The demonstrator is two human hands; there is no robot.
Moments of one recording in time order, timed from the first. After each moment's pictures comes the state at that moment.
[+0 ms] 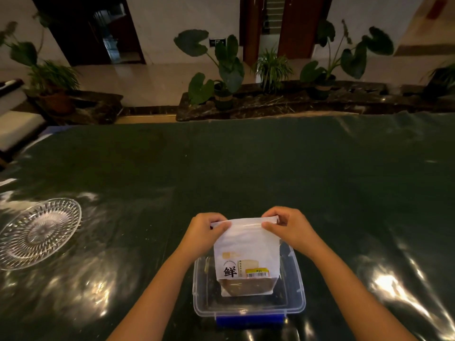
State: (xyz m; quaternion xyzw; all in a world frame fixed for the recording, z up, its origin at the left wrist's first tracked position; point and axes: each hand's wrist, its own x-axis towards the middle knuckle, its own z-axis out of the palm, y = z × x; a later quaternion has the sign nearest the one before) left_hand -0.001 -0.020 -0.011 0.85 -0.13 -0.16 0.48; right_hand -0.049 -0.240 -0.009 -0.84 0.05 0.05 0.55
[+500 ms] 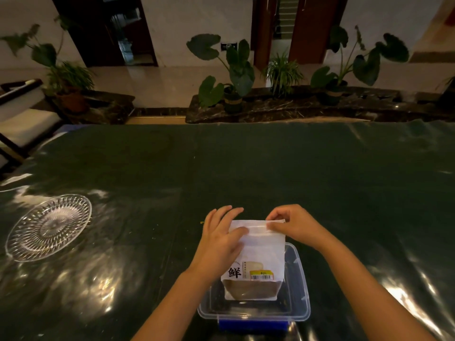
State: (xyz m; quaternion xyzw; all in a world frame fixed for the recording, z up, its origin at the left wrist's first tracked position) left_hand -0.027 -0.028 -0.029 0.92 -0.33 0.15 0.16; right_hand -0.026 -0.242 0.011 -0.87 0.01 0.13 0.47
